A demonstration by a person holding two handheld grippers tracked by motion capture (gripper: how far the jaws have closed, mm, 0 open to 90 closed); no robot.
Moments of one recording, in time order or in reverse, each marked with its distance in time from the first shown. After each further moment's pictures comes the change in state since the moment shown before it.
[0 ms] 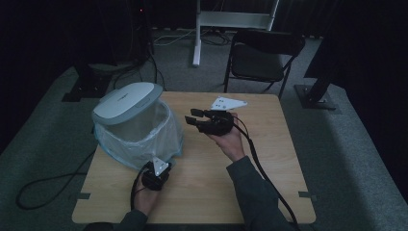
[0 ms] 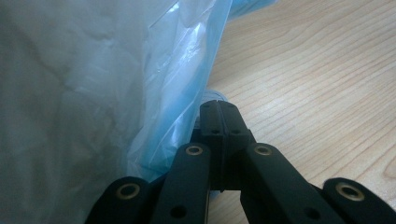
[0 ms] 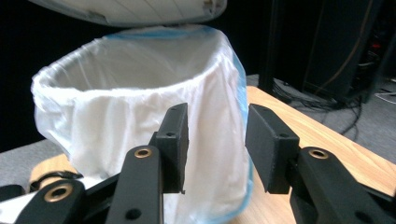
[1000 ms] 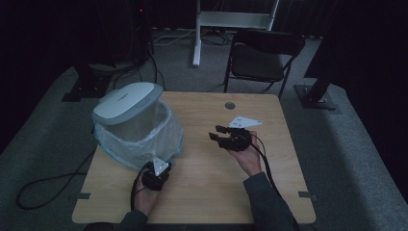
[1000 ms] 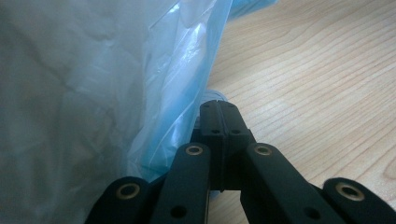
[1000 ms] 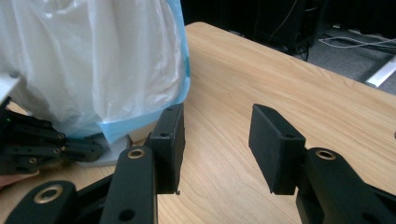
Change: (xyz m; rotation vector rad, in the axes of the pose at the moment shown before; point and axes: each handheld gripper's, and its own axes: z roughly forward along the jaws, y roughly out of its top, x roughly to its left) left arm -0.001 0.000 0.000 0.001 0.001 -0.014; right arm -0.026 -0.079 -0.034 0.148 -0.188 0.054
